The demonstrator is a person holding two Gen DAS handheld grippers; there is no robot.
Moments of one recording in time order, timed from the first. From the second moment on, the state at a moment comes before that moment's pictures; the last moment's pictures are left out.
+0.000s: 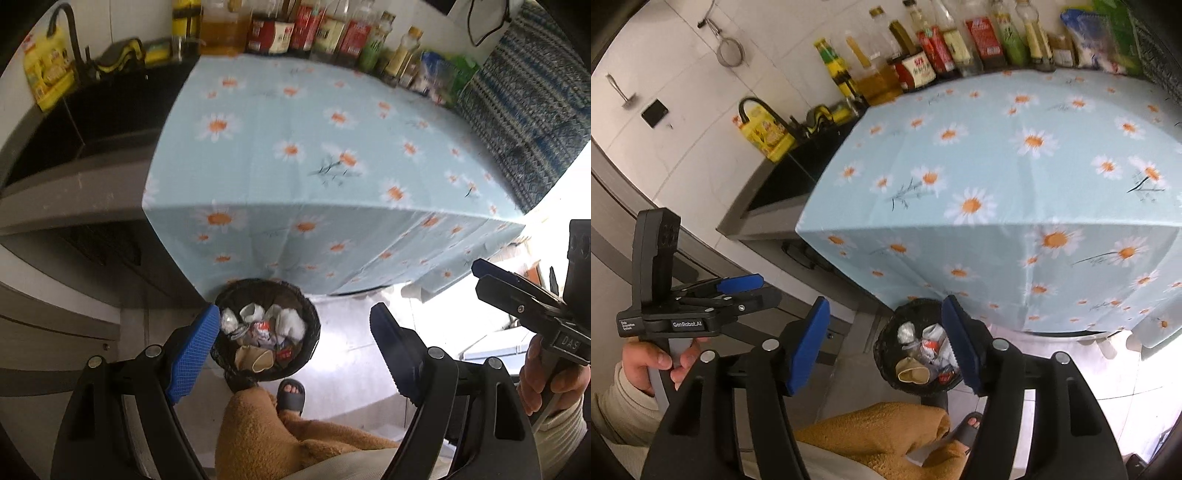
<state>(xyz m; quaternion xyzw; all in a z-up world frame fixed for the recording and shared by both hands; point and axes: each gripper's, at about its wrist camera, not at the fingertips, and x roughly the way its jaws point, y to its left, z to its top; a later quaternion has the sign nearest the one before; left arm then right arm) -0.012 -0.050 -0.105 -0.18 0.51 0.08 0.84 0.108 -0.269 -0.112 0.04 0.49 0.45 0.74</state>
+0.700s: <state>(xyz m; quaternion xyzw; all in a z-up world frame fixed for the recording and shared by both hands) -0.029 -0.071 0.007 -0.11 0.42 0.10 0.89 0.100 -0.323 -0.013 0.06 0.40 0.38 0.83</state>
